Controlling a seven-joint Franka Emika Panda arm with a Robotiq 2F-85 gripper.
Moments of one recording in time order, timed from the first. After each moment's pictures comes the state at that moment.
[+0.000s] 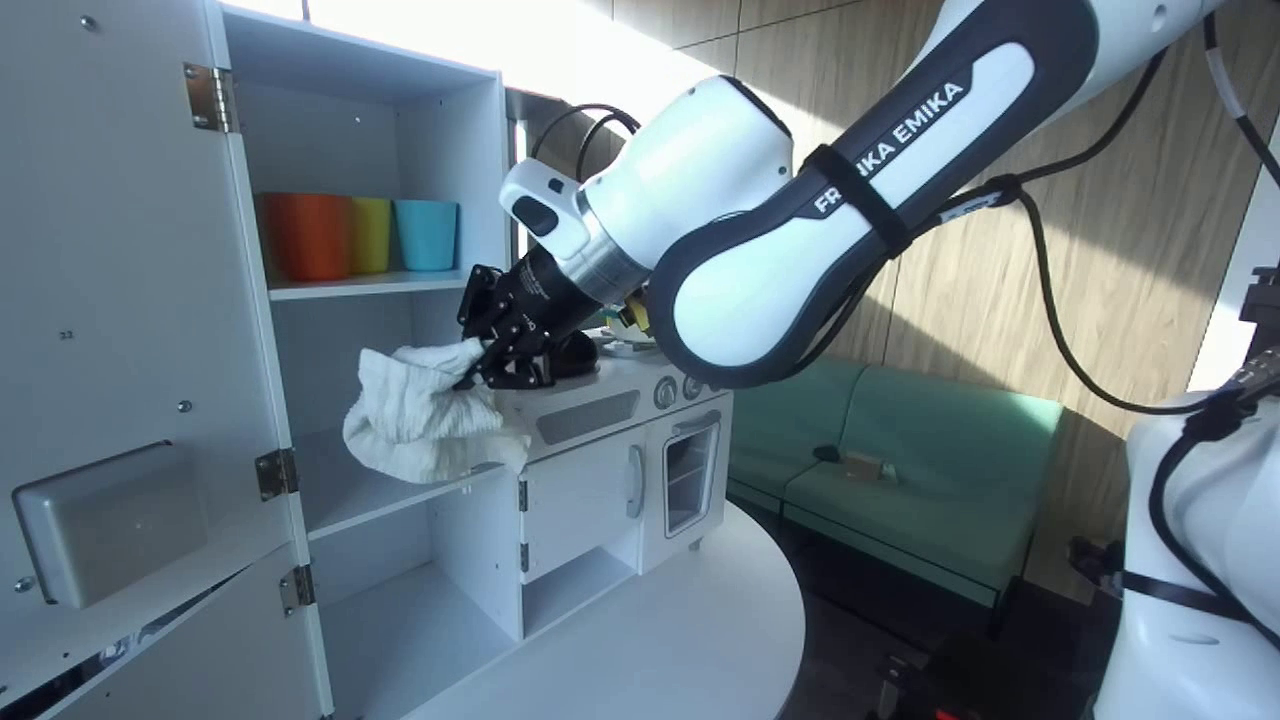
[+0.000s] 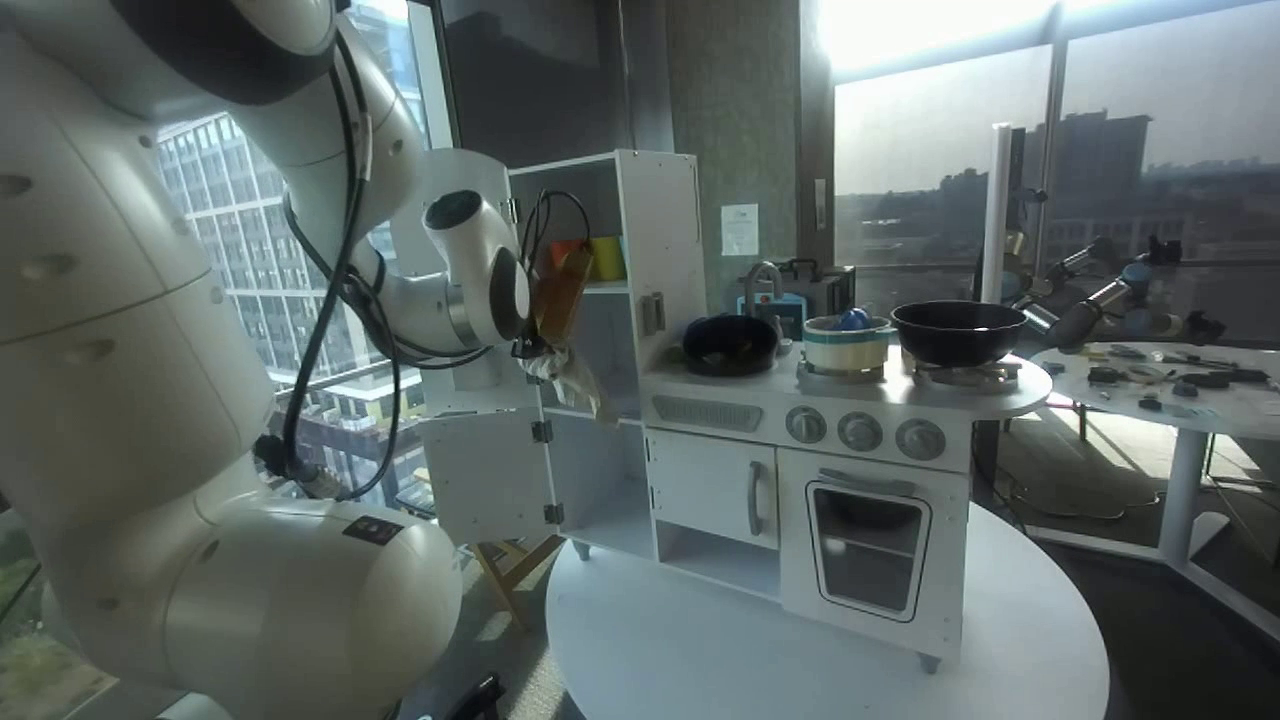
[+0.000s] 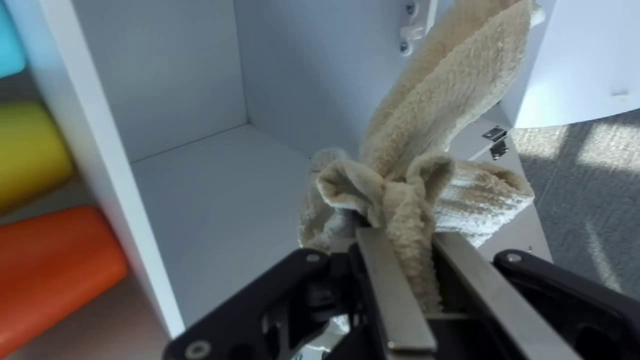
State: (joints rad) arm 0.41 -0.24 0.07 -2.57 -0.17 3.22 -1.18
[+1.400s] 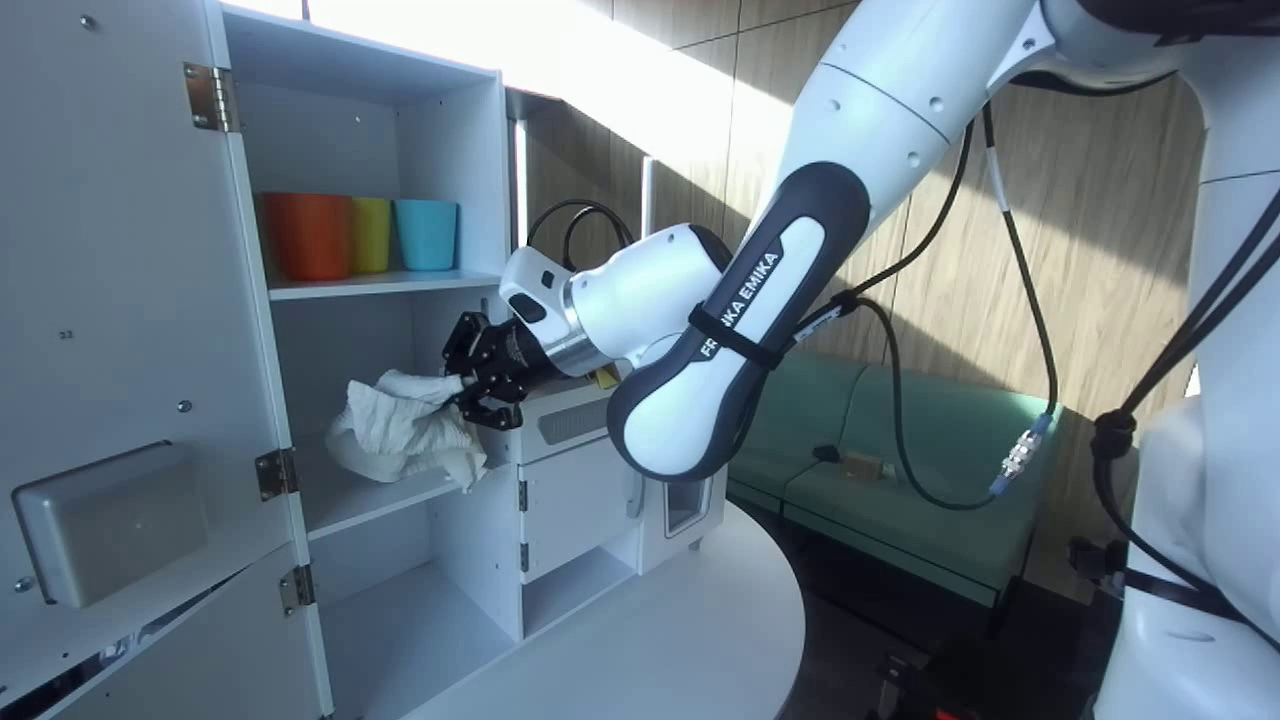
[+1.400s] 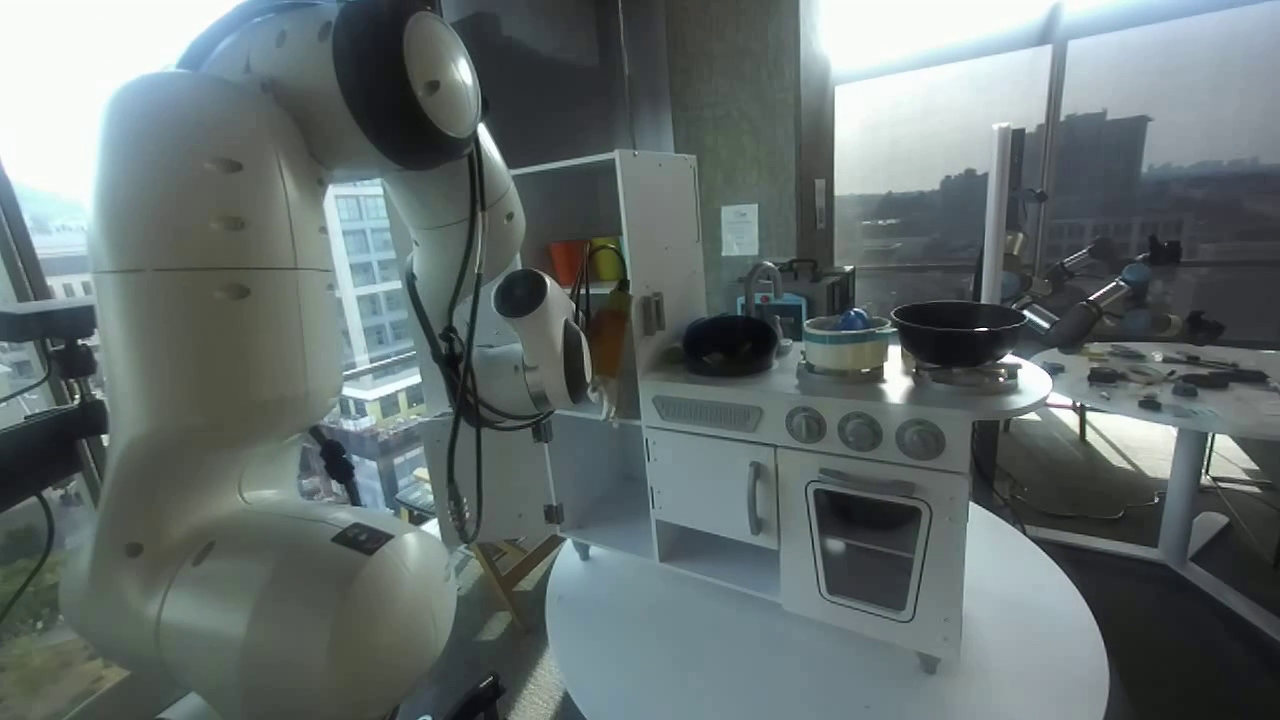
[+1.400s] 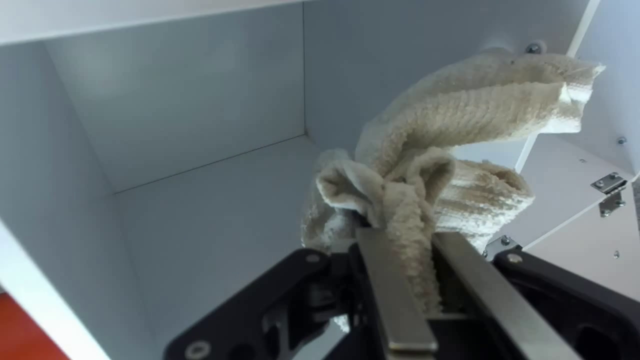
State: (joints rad) arm 0.32 0.14 0.02 -2.45 -0.33 3.68 -1.20
